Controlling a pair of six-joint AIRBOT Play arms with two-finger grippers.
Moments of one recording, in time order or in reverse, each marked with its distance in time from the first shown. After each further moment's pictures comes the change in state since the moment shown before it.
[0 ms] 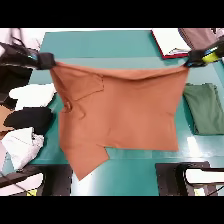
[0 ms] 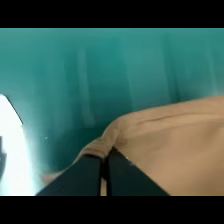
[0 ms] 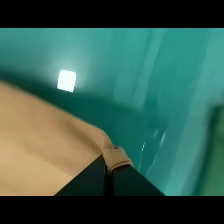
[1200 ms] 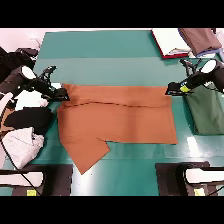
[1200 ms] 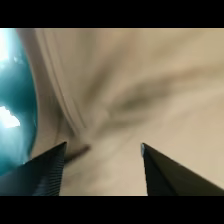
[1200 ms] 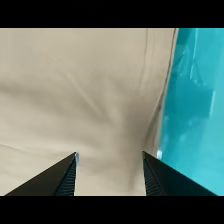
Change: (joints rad) left arm 0.090 -0.193 -0.252 -0.068 -0.120 0.130; right arm -0.032 0.005 -0.507 0.057 -0.302 0.022
